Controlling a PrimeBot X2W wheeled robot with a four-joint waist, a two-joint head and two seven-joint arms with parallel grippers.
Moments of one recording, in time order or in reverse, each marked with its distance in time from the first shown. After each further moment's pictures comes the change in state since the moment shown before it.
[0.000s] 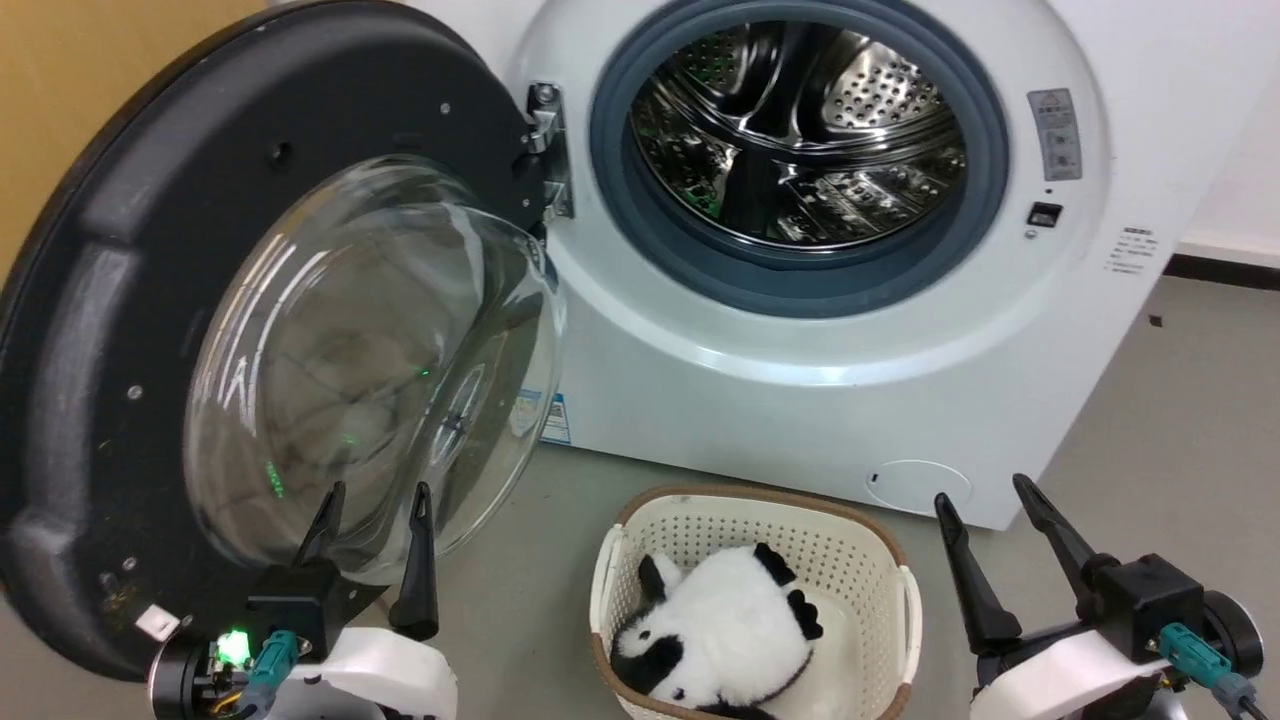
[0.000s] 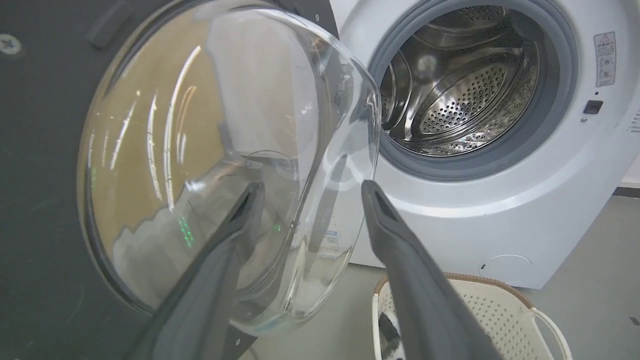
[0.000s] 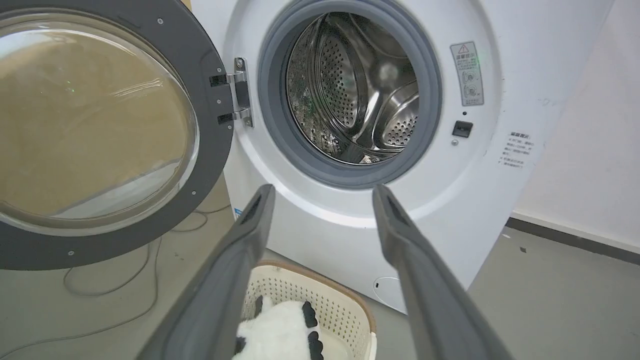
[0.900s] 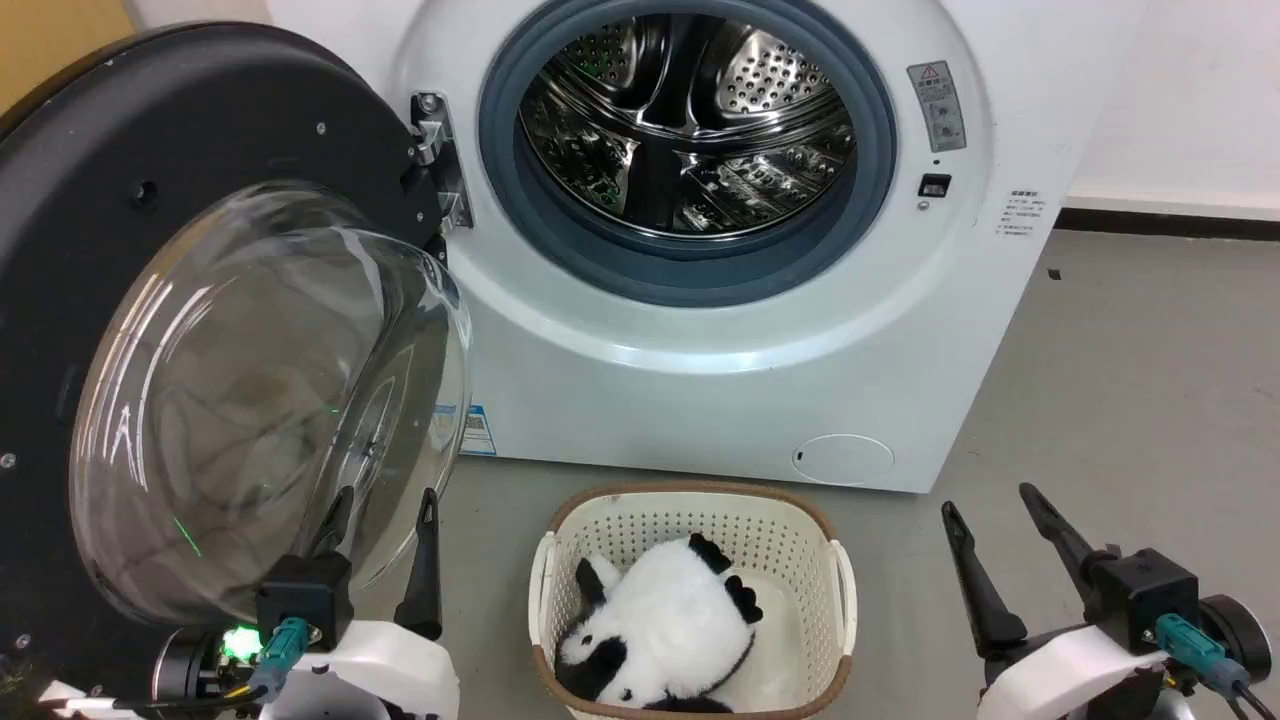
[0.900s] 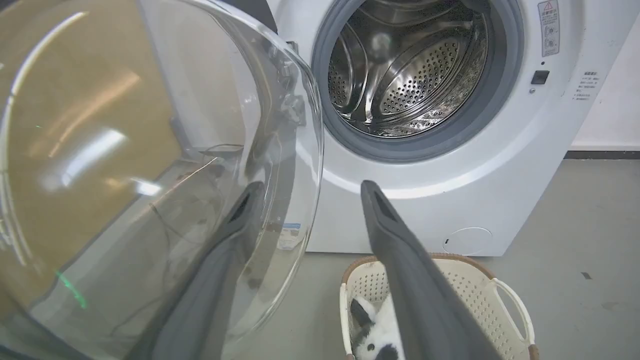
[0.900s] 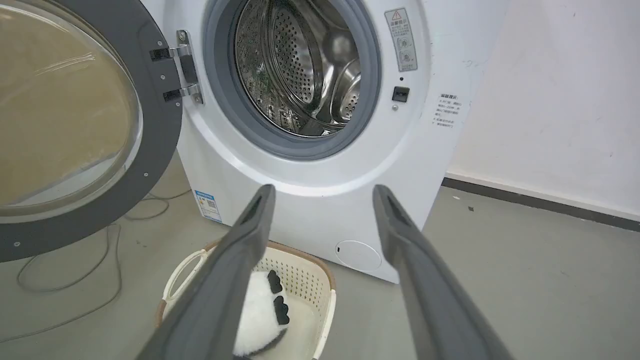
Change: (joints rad) left arm -0.005 0.000 0.001 0.003 0.019 -0.018 0.057; right arm 0.000 0.000 -0.017 0.007 -0.019 0.000 0.054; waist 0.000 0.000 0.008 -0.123
